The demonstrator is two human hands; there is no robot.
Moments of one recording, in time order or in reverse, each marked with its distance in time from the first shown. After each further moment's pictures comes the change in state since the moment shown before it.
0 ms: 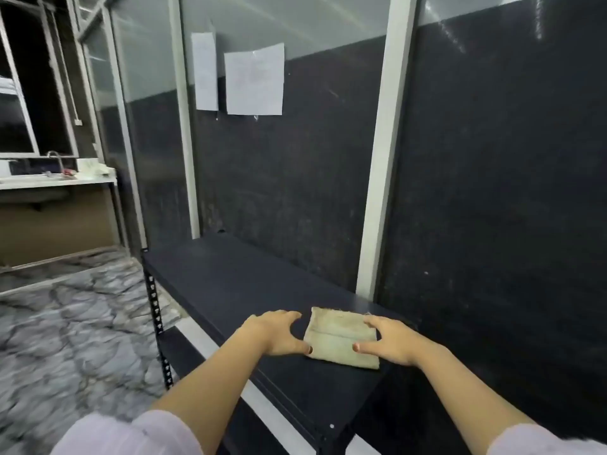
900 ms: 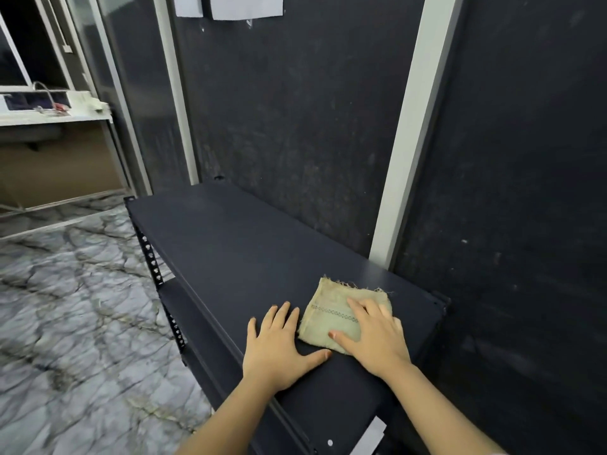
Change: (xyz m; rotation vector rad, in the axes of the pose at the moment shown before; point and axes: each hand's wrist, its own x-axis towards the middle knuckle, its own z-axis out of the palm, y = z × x) left_hand 0.067 -0.001 0.105 -0.097 0.255 -0.142; right_hand 0.085 0.029 0.080 -0.159 0.304 -0.041
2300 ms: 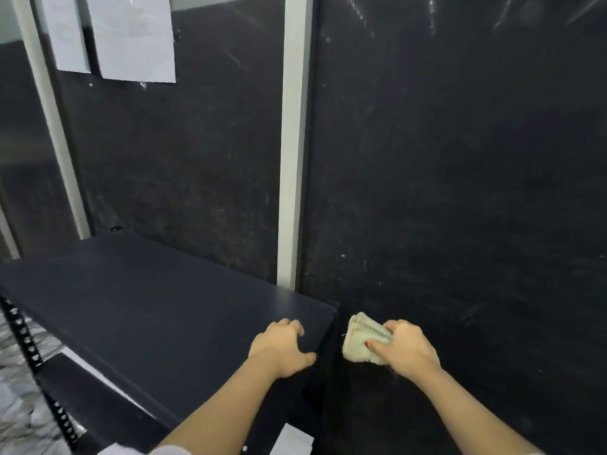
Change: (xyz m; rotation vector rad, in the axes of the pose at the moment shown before) left_hand -0.008 0.136 -0.030 -0.047 -0.207 0.360; right_hand -0.114 0.102 -0.129 0.172 0.126 0.549
